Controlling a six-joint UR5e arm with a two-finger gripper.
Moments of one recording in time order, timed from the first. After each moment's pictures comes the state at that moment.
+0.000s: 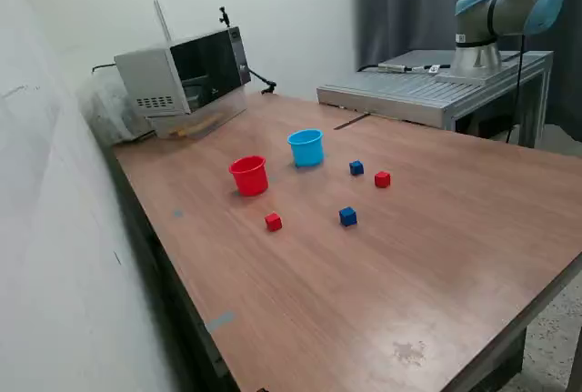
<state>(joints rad) 0.10 -1.79 1.73 -1.15 -1.63 3.22</state>
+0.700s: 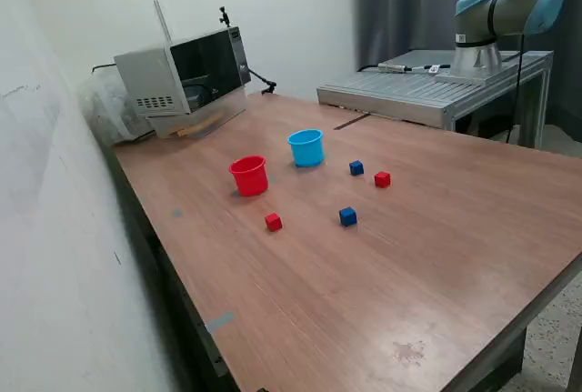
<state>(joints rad) 0.11 -1.78 1.73 -1.19 -1.63 3.21</state>
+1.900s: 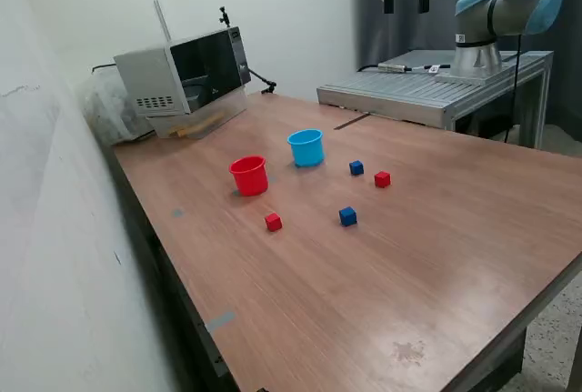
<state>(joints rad) 0.10 -1.55 1.73 -1.85 -1.62 3.28</state>
